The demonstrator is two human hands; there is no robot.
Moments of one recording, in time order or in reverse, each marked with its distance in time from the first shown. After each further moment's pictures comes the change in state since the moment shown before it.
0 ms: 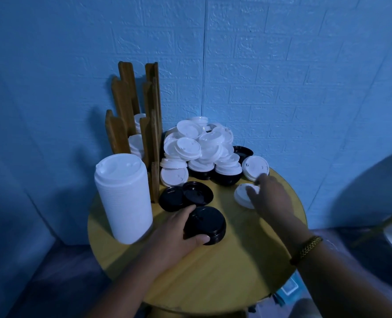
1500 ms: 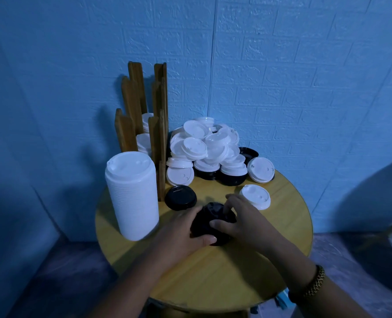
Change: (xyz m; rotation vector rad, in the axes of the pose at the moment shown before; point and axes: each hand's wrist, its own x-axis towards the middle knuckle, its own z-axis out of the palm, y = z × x) left_hand -0.002 0.007 -0.003 0.035 -0.015 0.038; right_hand -0.067 -0.049 -0.004 0.344 -0.386 -0.296
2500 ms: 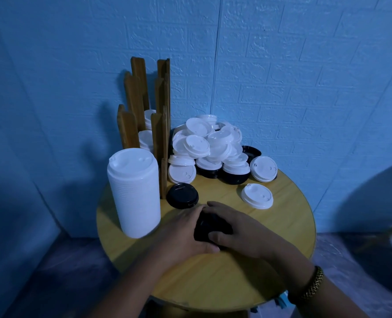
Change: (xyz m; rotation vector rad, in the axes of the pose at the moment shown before) left_hand 0.003 -0.002 0.001 0.078 -0.047 0.038; right_hand 0.000 0.002 0.006 -0.025 -0.292 -0.220
